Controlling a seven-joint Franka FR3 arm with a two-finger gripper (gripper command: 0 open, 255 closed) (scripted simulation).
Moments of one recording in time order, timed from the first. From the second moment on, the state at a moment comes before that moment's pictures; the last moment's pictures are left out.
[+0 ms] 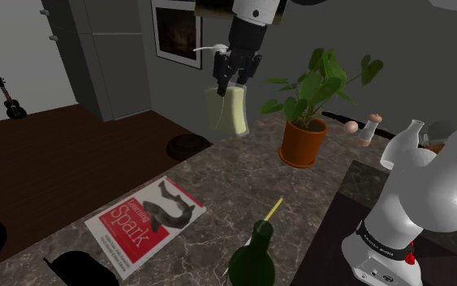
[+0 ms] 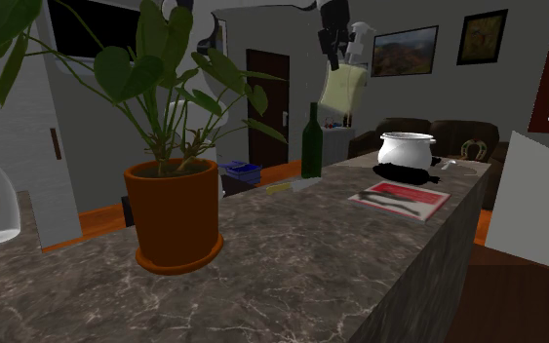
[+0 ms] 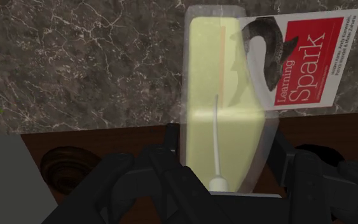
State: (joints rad) arm 0.21 -0.31 0.21 -1.92 0.02 1.84 0.45
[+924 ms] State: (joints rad) arm 0.31 -0.22 0.46 -1.81 -0.02 1.80 0.81
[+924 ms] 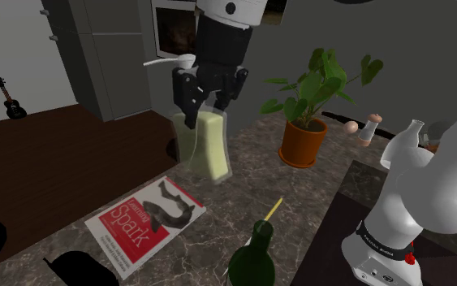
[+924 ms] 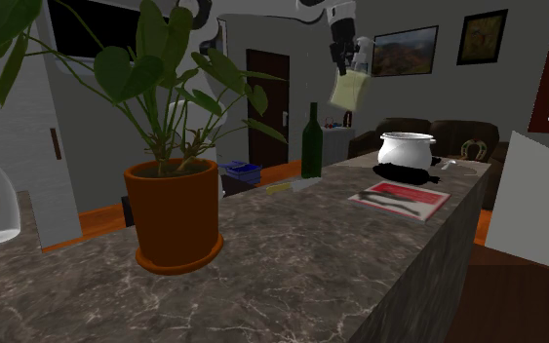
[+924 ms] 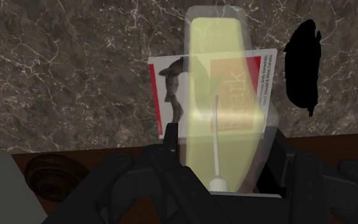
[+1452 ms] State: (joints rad) arm 0.39 -0.05 0.61 -1.63 -0.13 1.75 1.05
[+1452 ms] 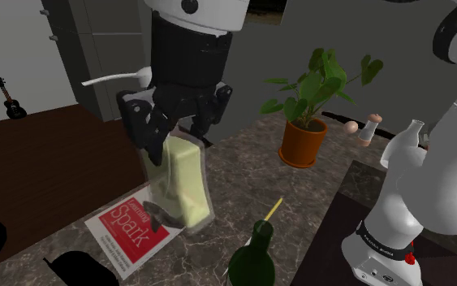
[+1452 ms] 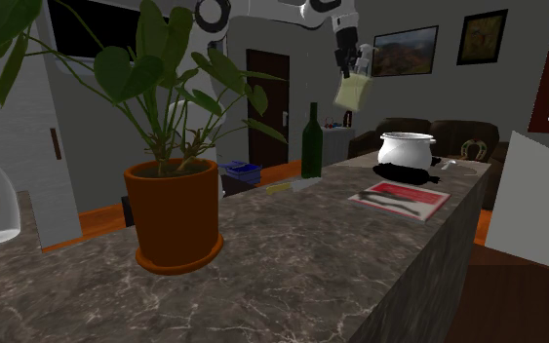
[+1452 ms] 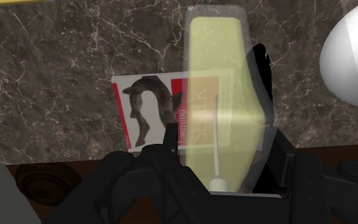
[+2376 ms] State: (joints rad) arm 0.85 0.53 0.70 -0.92 -0.54 1.44 1.41
